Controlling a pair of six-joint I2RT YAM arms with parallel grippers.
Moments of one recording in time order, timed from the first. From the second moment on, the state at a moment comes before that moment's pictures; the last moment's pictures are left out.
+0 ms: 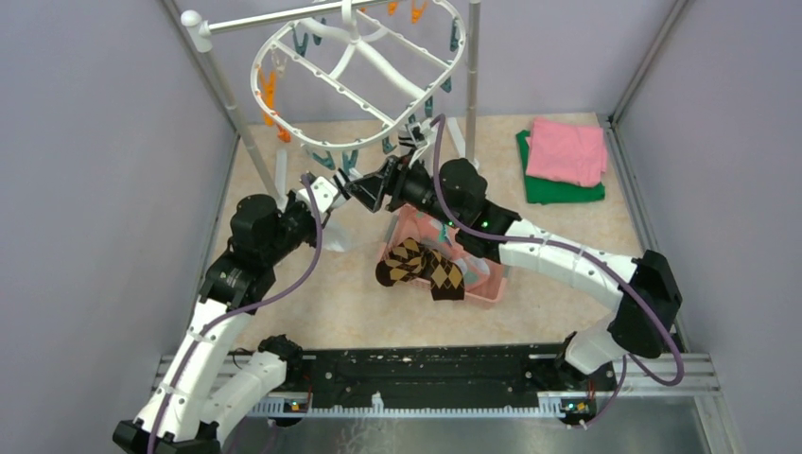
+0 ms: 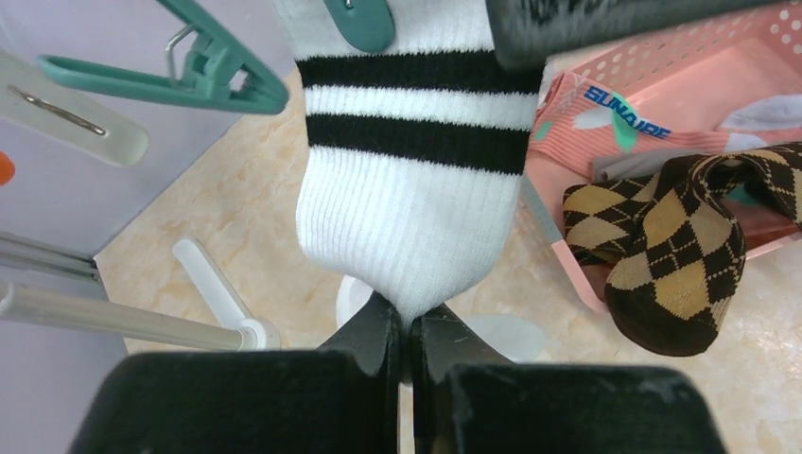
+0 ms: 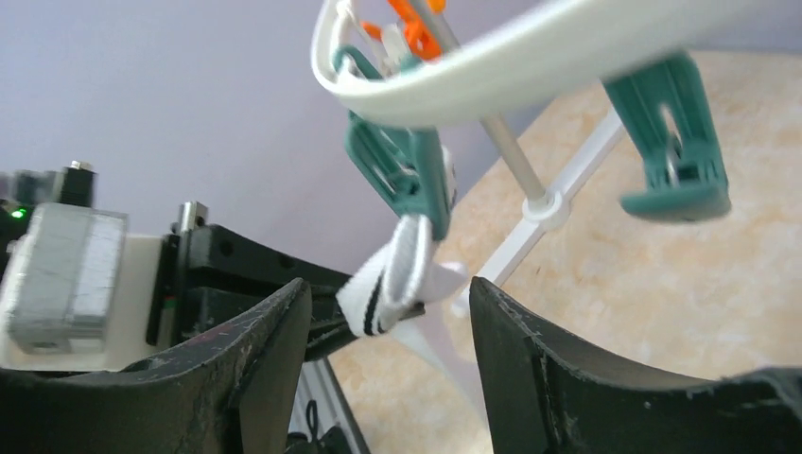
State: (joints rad) left arm -0.34 0.77 0.93 -0.44 0.21 0.39; right arm 0.95 1.51 1.25 0.32 -0.06 0.64
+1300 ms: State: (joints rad) left arm -0.34 0.77 0.95 -0.48 0.23 0.39; right arm 0.95 1.67 1.53 0.24 0.01 0.34
